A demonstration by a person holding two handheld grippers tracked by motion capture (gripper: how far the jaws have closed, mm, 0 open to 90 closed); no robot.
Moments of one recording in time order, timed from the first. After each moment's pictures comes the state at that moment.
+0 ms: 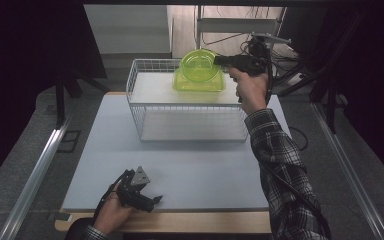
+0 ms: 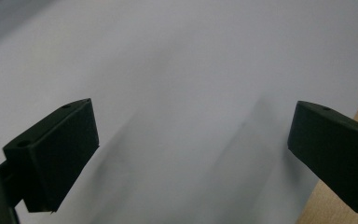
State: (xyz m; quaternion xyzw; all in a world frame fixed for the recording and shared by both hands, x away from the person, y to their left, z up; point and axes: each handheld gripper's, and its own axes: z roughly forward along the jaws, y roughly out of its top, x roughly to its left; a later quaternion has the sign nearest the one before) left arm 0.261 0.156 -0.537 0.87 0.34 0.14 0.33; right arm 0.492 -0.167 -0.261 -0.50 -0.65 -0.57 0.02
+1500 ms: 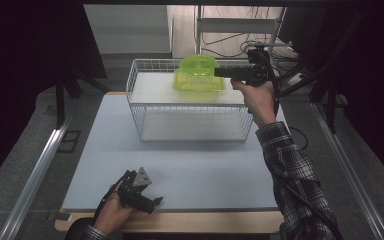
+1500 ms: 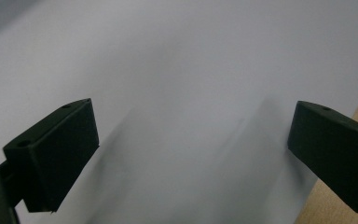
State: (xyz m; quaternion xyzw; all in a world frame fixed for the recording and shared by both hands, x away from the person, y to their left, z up) left arm 0.260 0.153 -0.539 0.87 0.34 0.14 0.32; right arm 0.465 -0.174 -0.265 -0.44 -0.73 -0.52 -0.07
